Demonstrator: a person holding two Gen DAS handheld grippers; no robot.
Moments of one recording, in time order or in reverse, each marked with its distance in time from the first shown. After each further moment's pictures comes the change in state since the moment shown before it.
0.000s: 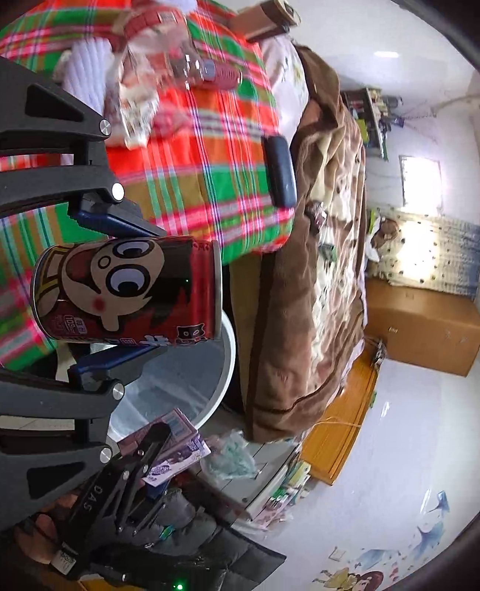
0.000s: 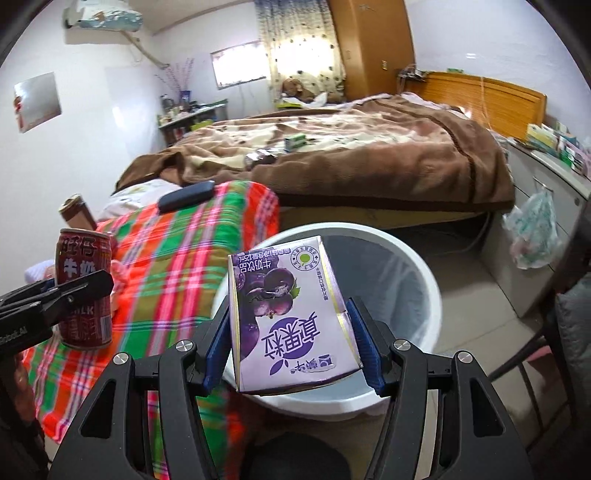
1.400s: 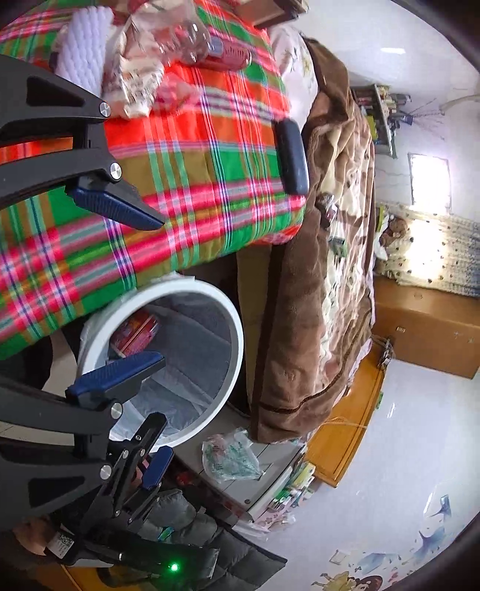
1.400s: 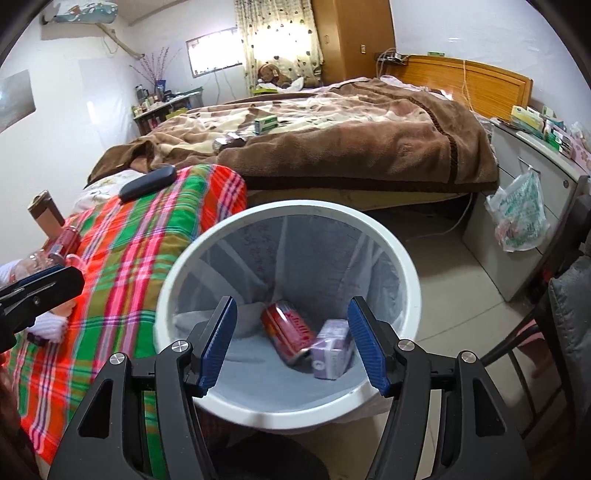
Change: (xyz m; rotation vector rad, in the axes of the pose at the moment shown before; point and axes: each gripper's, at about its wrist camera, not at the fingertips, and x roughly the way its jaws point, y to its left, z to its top) left arm 0.018 -0.007 -0.005 -0.020 0.012 0.009; right arm 0.014 -0.022 -0.006 0.016 0.045 -0.047
